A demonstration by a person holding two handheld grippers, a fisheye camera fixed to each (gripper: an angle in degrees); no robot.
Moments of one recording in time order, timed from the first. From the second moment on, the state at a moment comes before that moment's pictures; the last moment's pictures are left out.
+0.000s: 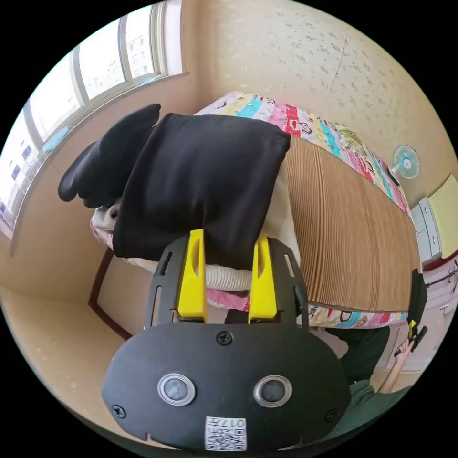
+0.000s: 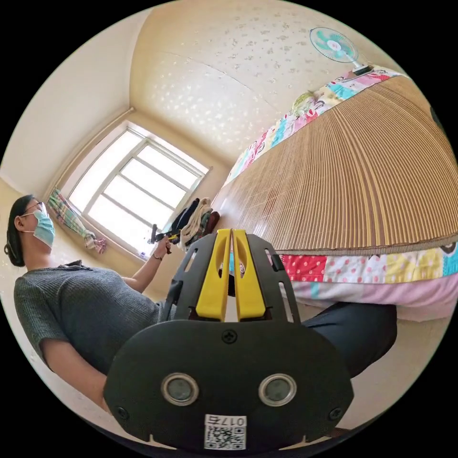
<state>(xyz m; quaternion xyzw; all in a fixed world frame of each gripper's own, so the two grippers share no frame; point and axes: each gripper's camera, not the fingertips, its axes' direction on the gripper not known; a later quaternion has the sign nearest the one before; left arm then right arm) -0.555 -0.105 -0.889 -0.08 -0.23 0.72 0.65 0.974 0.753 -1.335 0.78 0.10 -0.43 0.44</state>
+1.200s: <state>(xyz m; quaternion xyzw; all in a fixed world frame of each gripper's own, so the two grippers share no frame) -0.787 0.131 -0.844 -0.59 0.13 0.67 0.44 0.880 0.709 -1.463 0.80 0.12 -0.26 0.52</state>
